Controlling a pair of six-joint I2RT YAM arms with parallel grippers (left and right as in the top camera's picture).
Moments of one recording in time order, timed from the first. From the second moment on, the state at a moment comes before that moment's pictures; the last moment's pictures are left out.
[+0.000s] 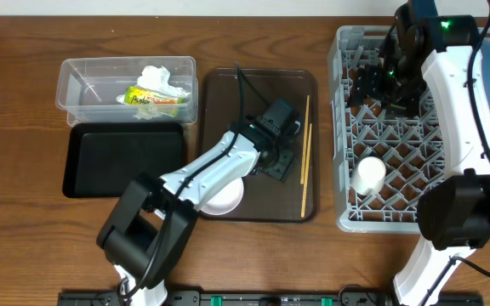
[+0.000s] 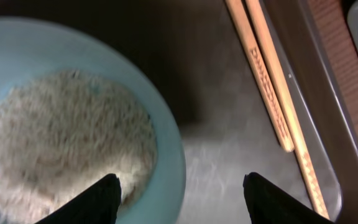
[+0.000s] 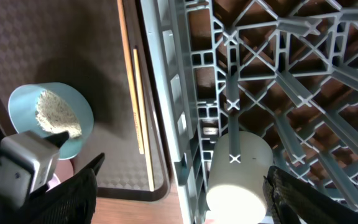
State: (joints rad) left arm -0.68 1.90 1.29 -0.65 0.10 -0.15; right arm 0.06 1.99 2.00 -1.50 -0.21 0.25
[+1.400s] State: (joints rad) left arm -0.75 1.97 1.30 -0.56 -0.08 -0.12; right arm 0.06 1.99 2.00 -1.51 -0.21 0.17
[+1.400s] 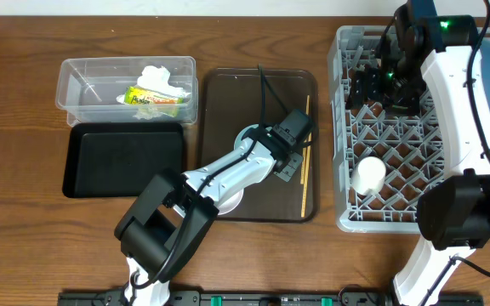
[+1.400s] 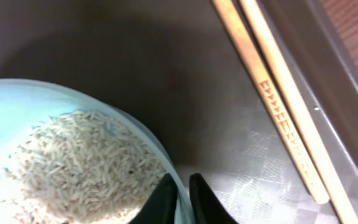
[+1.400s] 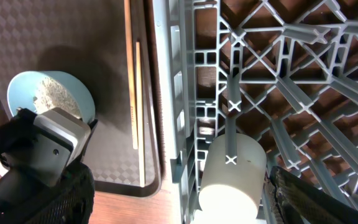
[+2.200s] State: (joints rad) left arm -0.37 1.51 1.35 -0.80 0.11 -0.28; right arm 0.06 1.99 2.00 -1.53 -0.21 0.15
